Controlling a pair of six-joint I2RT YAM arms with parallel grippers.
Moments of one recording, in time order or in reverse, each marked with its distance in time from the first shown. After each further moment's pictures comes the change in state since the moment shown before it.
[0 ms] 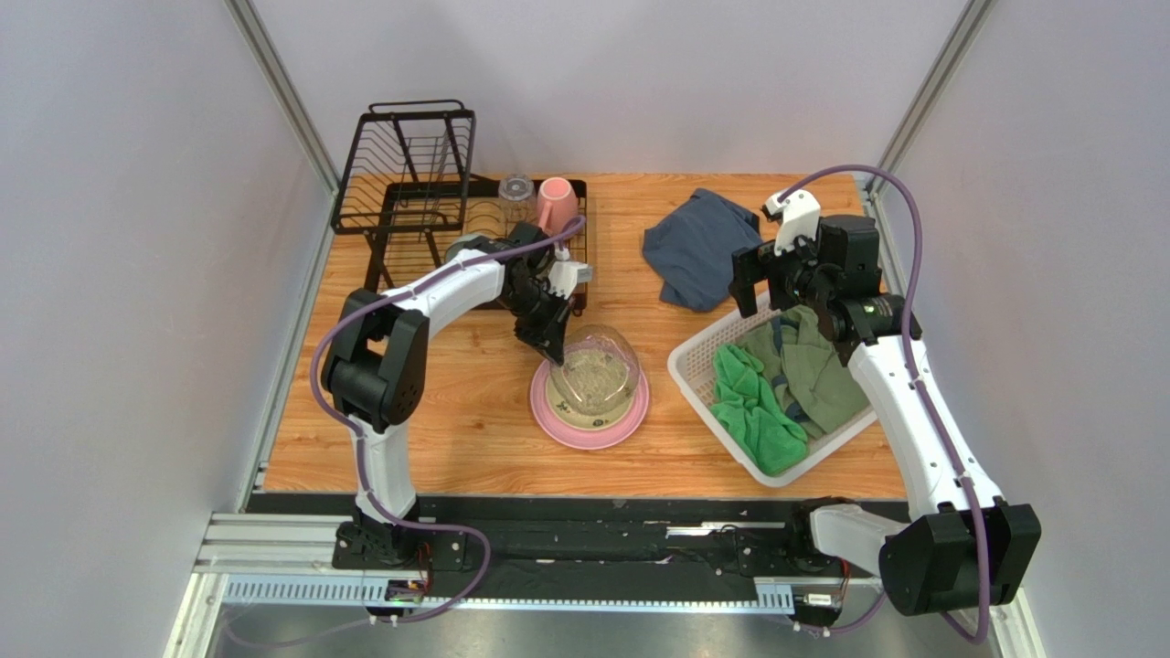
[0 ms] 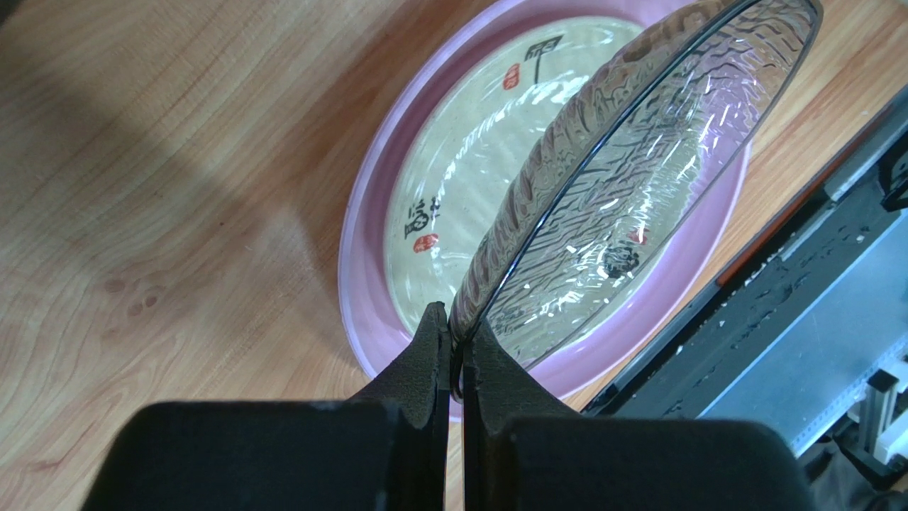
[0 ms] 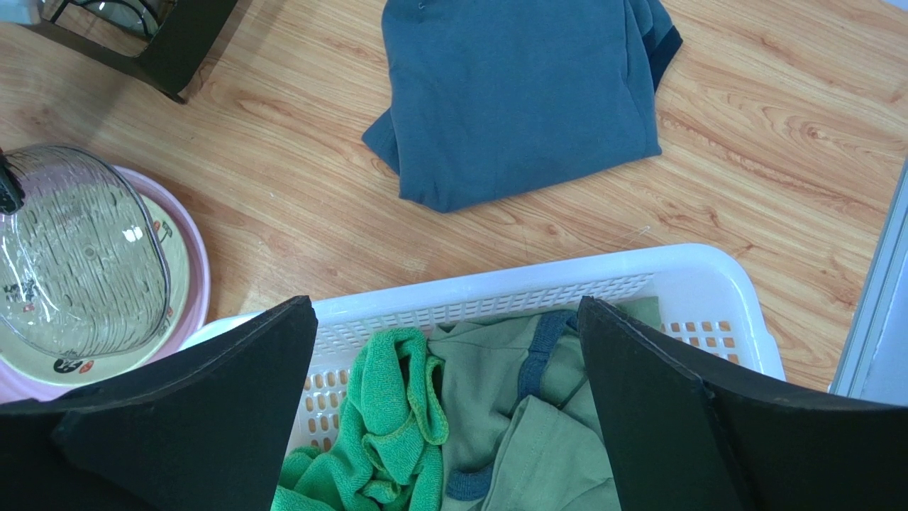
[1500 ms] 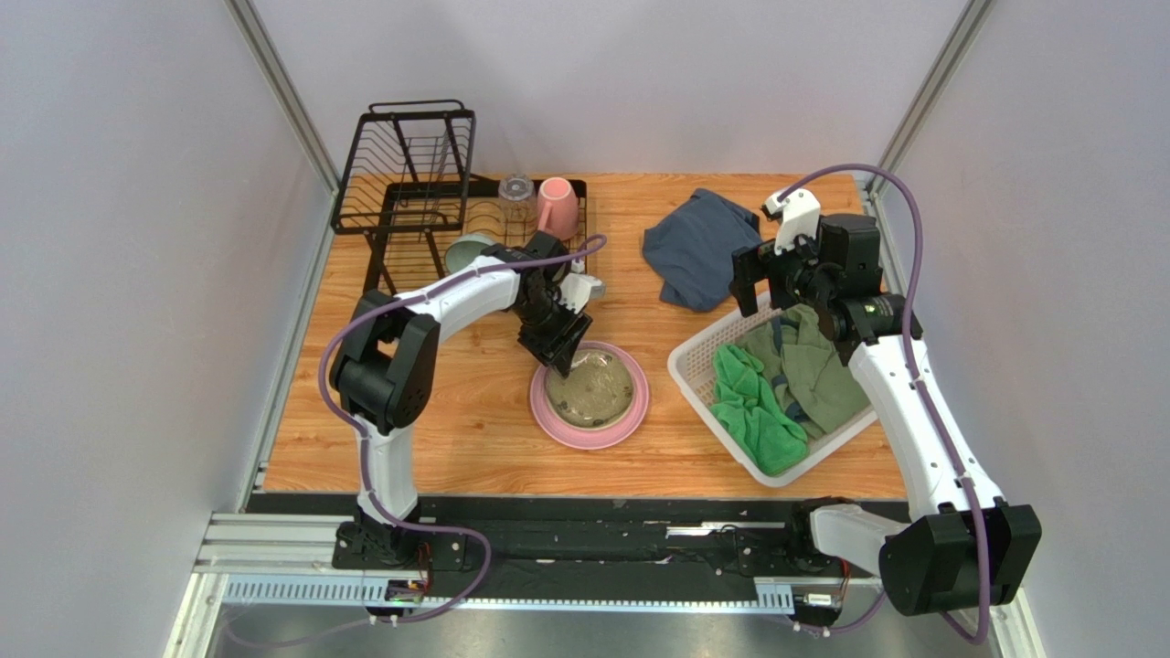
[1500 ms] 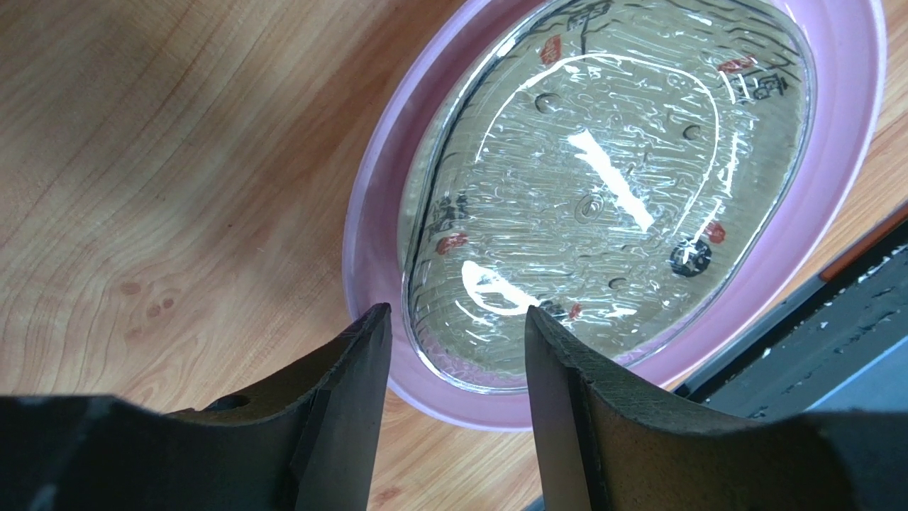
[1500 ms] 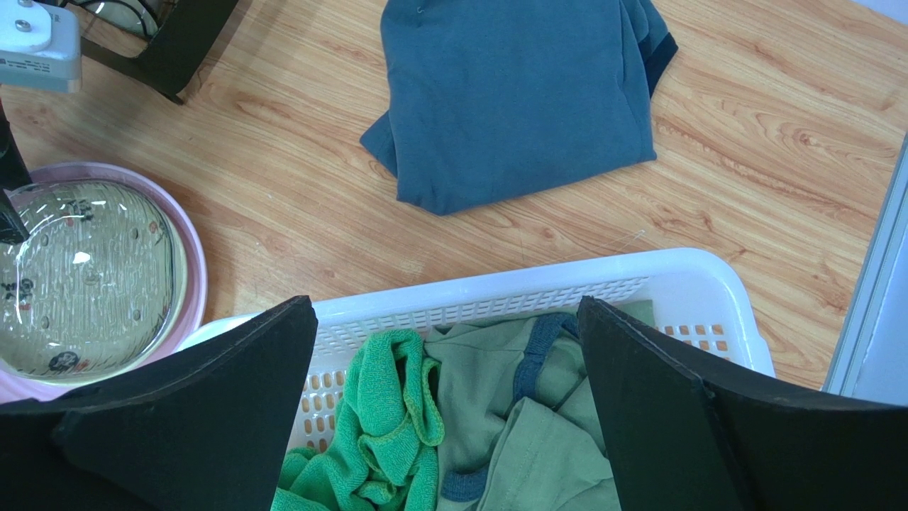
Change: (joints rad) left arm -0.068 0.018 -0.008 -0.011 -0.148 0.067; right arm 0.000 0.000 0.006 -0.001 0.000 -0.010
